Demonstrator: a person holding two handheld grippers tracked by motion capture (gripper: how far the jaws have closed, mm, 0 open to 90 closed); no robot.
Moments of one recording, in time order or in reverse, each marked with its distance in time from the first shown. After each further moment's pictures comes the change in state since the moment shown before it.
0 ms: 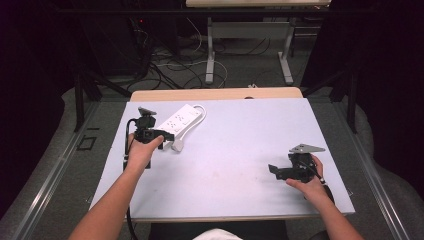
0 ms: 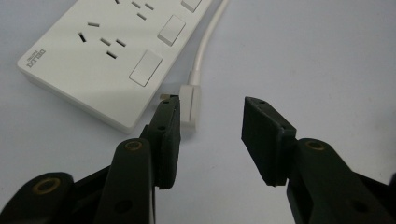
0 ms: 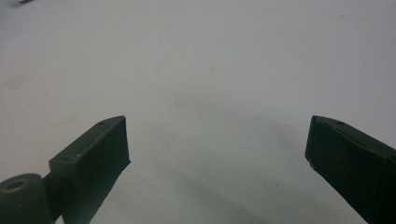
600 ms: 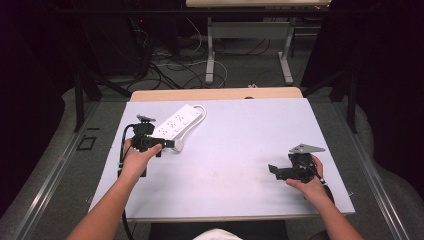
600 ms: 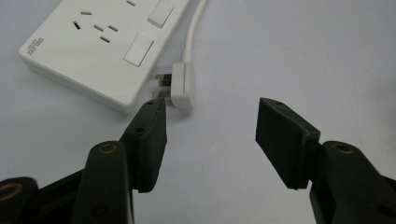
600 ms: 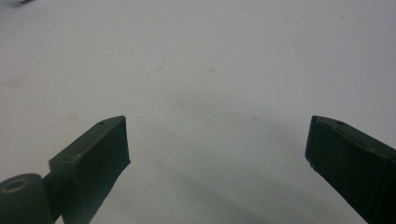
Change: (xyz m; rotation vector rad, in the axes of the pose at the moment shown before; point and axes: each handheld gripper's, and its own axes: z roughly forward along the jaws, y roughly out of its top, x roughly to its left) left arm -0.004 -0.022 -0.013 -0.013 0.008 0.089; right arm 0.001 0.000 0.000 -0.001 0.001 0.002
